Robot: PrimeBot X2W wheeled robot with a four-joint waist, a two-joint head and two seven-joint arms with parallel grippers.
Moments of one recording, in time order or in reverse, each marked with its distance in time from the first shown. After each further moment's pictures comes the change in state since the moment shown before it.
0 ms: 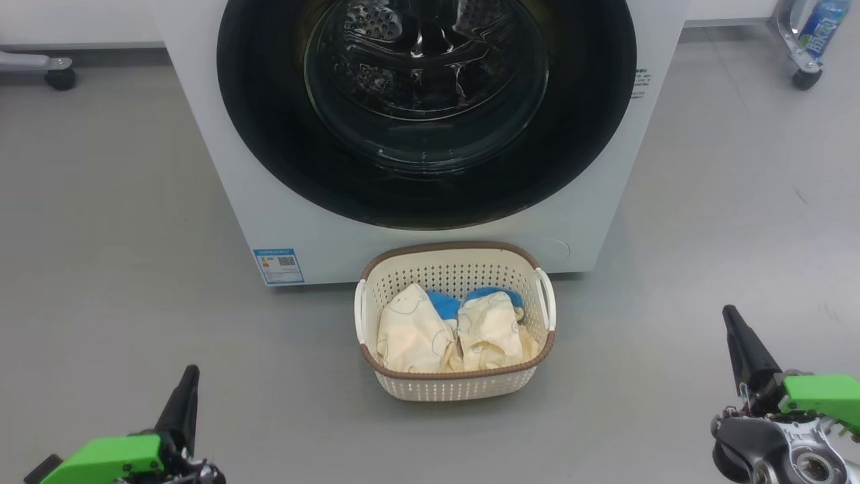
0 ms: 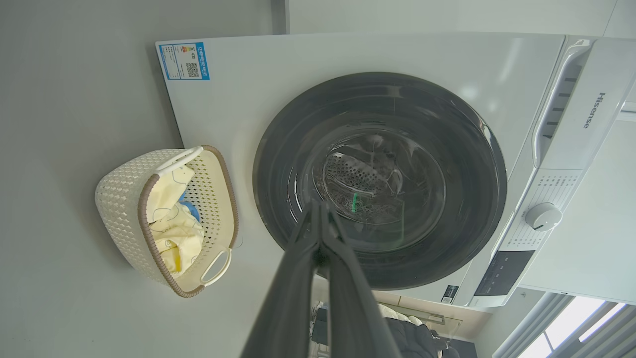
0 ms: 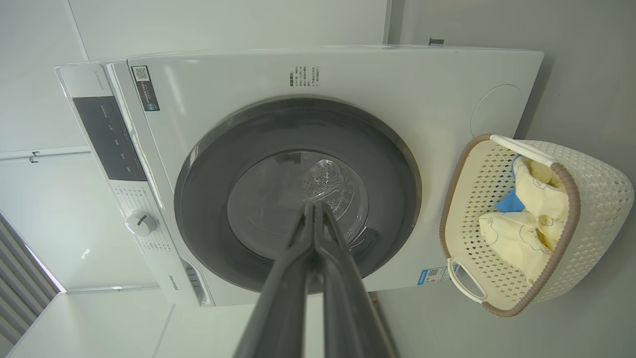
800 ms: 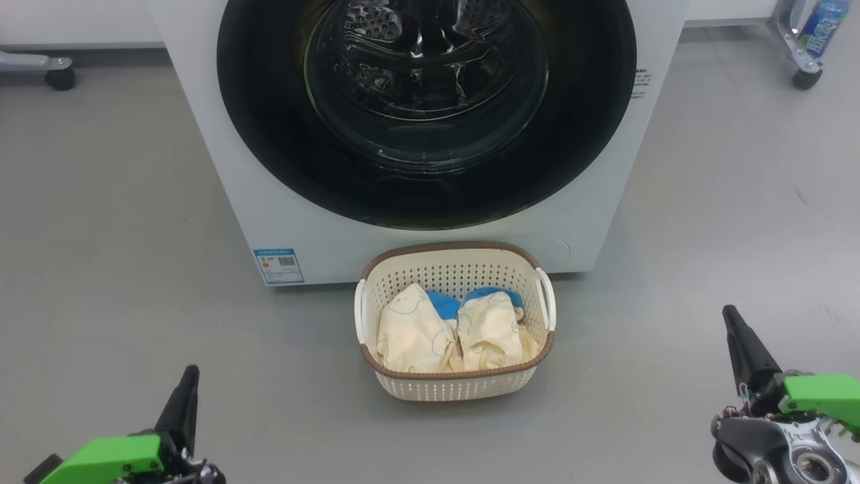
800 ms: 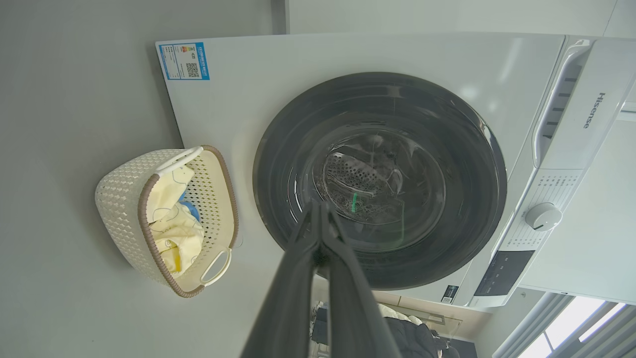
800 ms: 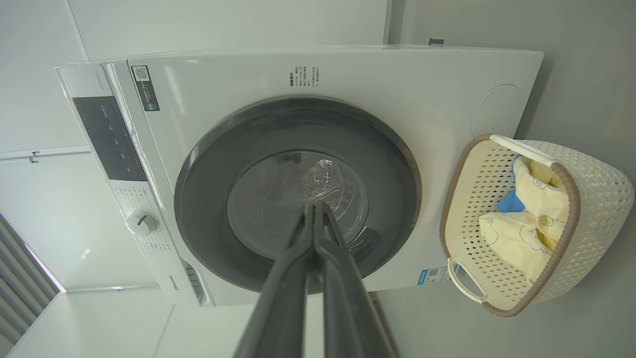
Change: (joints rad) left arm 0.000 0.000 0.000 0.000 0.000 0.000 0.000; right arm 0.000 0.000 0.000 0.000 0.000 0.000 0.000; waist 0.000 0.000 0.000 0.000
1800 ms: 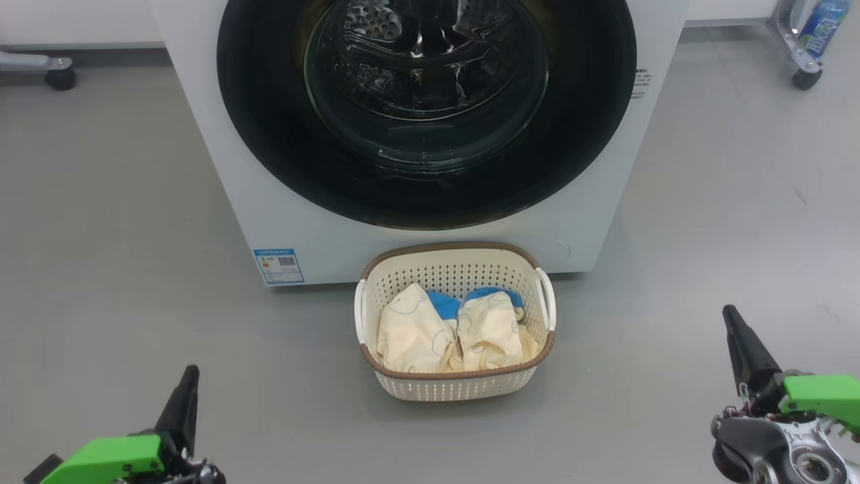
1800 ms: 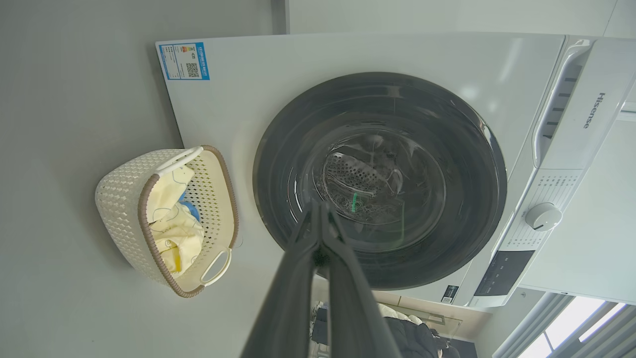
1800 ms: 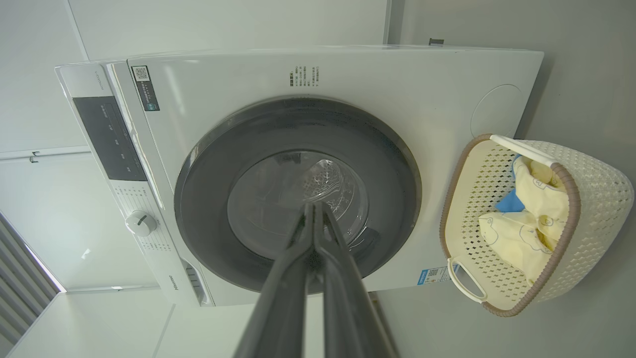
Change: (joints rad) left arm 0.000 0.000 0.000 0.000 0.000 0.000 0.000; right arm 0.000 0.000 0.000 0.000 0.000 0.000 0.000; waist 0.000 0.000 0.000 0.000
